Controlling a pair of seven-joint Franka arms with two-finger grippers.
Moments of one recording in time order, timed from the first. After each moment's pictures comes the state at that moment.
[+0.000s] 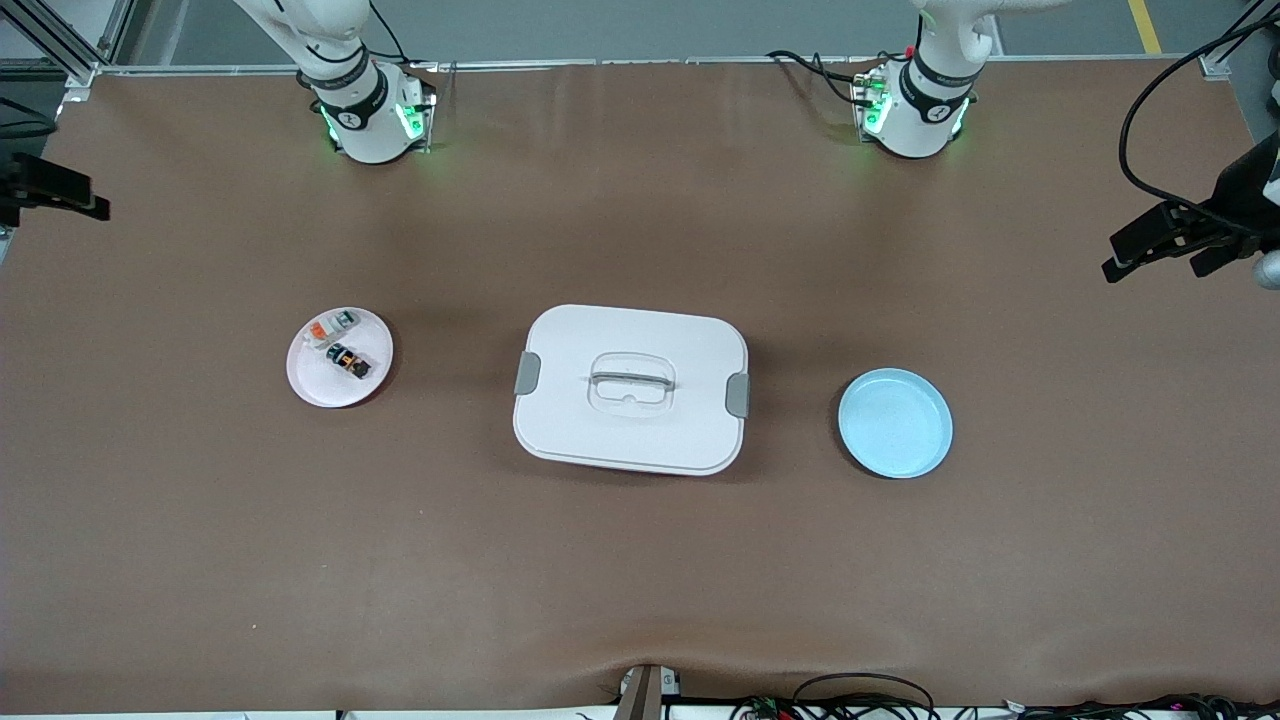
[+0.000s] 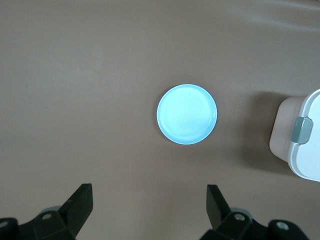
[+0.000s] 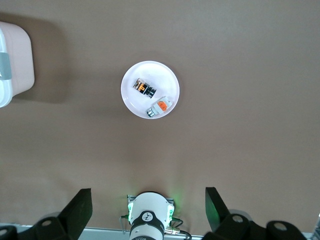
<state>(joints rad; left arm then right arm) 0.02 -0.01 -0.03 -1.57 -0.05 1.61 -0.10 -0.50 0.14 0.40 -1.27 0.00 1.14 -0.14</state>
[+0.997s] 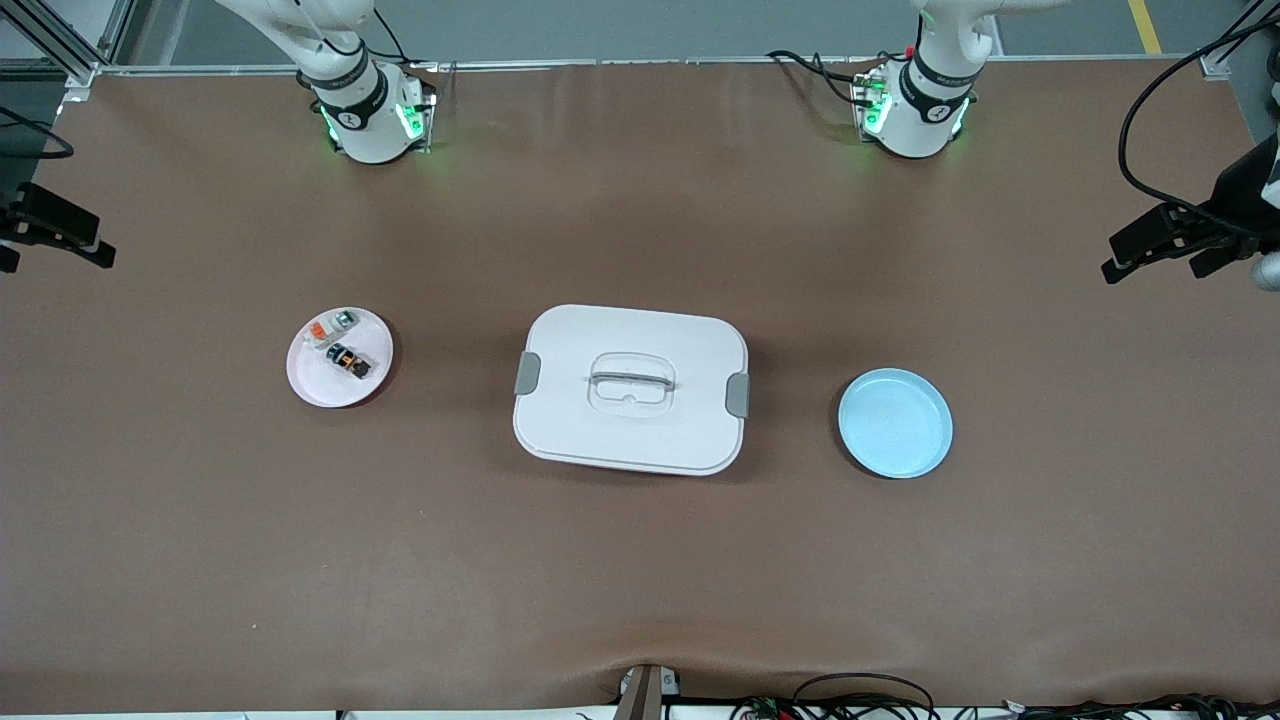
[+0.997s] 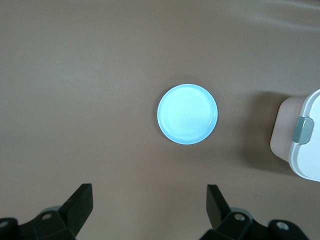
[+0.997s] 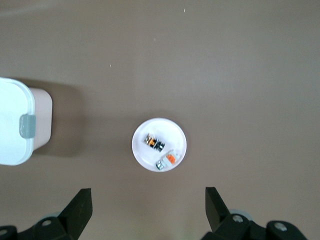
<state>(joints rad) 0.01 -0.01 -0.03 -1.57 -0.05 1.61 -0.10 -0.23 0.13 0.22 -1.25 0.01 1.38 -0.04</state>
